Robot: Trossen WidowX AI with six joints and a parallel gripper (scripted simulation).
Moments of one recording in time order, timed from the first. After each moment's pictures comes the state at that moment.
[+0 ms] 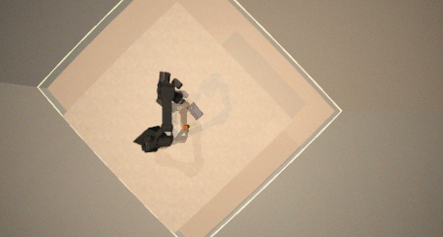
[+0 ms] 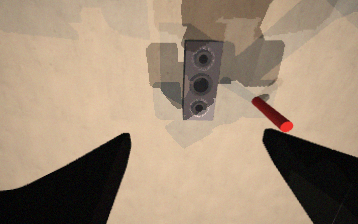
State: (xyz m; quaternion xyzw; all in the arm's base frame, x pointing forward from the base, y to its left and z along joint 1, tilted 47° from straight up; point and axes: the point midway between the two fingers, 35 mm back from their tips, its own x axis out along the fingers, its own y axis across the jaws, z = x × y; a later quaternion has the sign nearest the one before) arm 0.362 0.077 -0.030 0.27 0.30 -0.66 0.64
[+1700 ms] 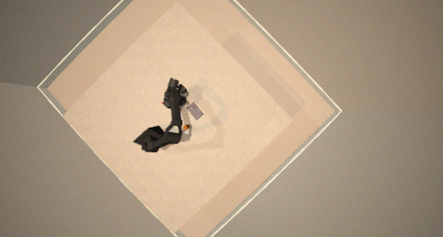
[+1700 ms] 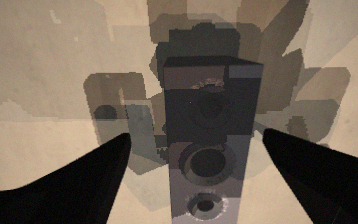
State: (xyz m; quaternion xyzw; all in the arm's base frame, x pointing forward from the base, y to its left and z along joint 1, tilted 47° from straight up) arm 0.339 -0.018 -0.116 0.26 0.27 -0.68 0.63
